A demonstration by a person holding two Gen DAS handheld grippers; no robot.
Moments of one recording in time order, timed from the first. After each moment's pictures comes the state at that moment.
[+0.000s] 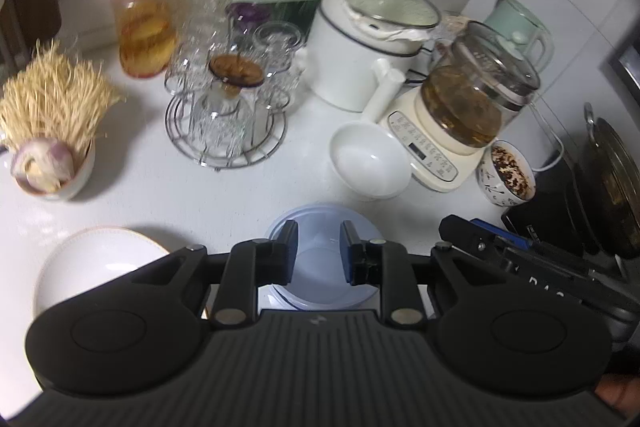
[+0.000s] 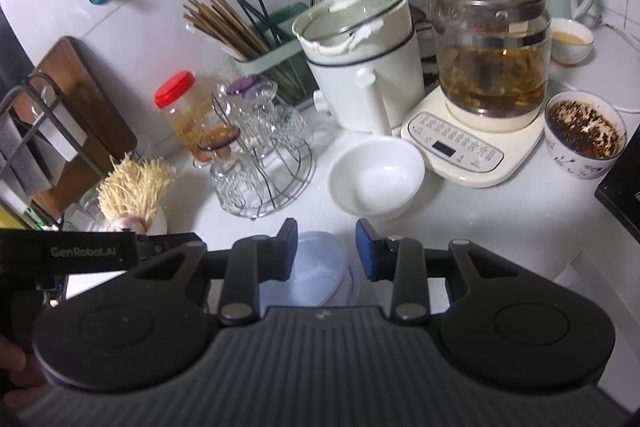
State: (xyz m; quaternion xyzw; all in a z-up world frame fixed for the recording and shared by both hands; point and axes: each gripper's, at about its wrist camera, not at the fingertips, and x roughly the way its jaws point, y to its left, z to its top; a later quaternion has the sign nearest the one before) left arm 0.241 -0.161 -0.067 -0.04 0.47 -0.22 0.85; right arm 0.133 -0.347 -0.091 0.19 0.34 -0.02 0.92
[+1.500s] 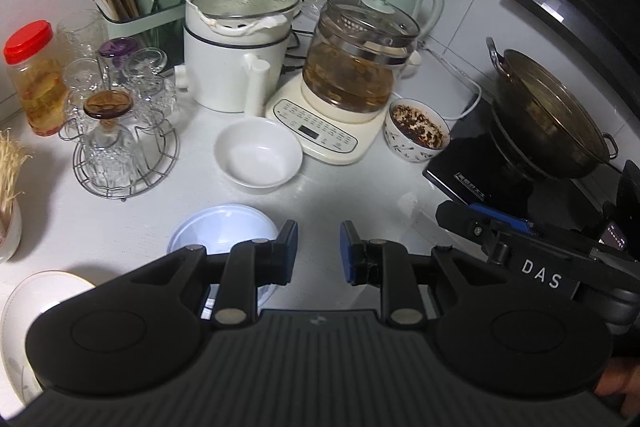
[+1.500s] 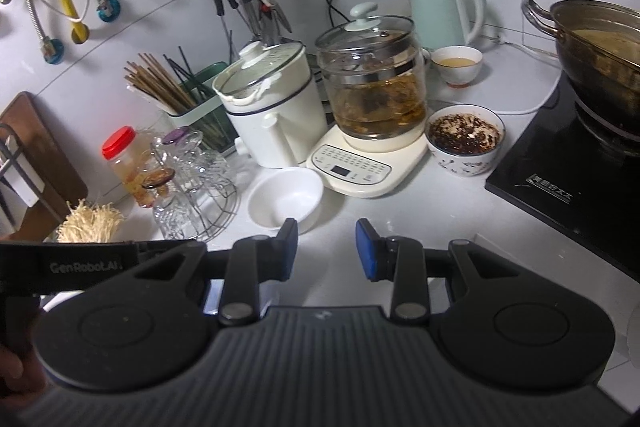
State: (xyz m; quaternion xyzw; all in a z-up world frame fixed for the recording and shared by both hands) left arm 0.192 -0.221 -0.056 0.03 0.43 -0.36 0.83; right arm 0.046 -0.372 -0.078 0.20 0.28 -0.15 0.93
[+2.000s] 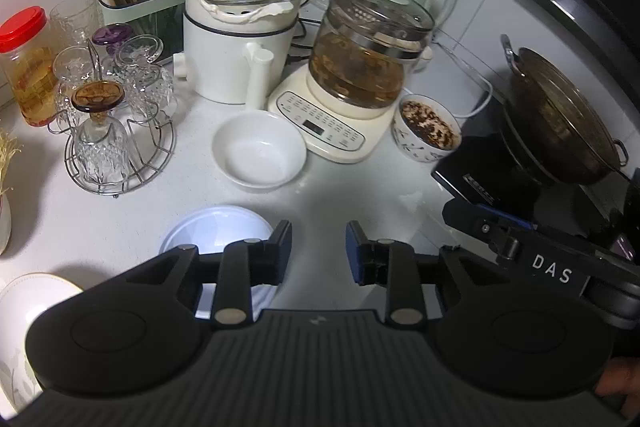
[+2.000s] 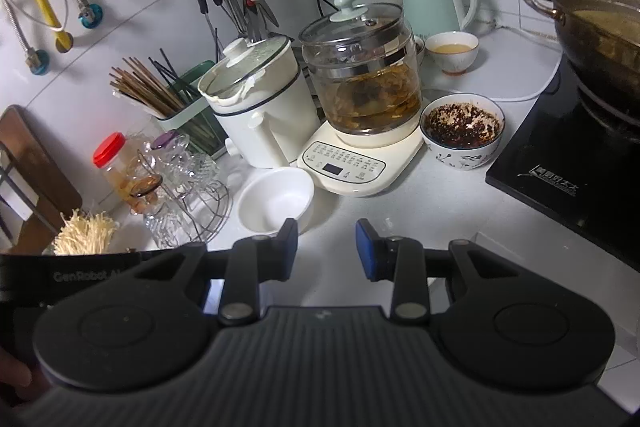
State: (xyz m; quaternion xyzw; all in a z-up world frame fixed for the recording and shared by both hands) left arm 0.216 -0.237 -0.069 0.02 0.45 -0.34 0.82; right arm 0.063 -0.395 -0.088 0.22 0.29 -0.14 0.92
